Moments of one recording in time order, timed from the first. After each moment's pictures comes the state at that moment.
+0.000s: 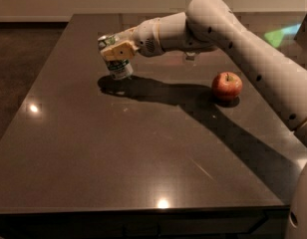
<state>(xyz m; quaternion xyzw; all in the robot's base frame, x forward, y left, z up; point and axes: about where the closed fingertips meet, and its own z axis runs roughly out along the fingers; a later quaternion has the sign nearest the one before) 0.673 0.100 0.933 -0.50 0.64 0.35 0.46</state>
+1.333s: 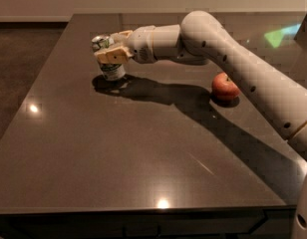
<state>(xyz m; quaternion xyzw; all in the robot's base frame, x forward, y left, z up) 0.677 0.120 0.927 -0.49 0.60 0.36 0.52</state>
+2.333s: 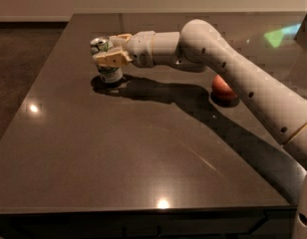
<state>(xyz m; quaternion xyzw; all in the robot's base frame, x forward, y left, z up) 0.675 0.125 0.921 -0.49 0.58 0.37 0.54</state>
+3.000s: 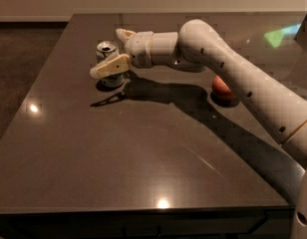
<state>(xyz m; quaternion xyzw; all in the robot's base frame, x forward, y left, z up) 0.673 0.130 0.921 -0.49 0.58 0.37 0.53</state>
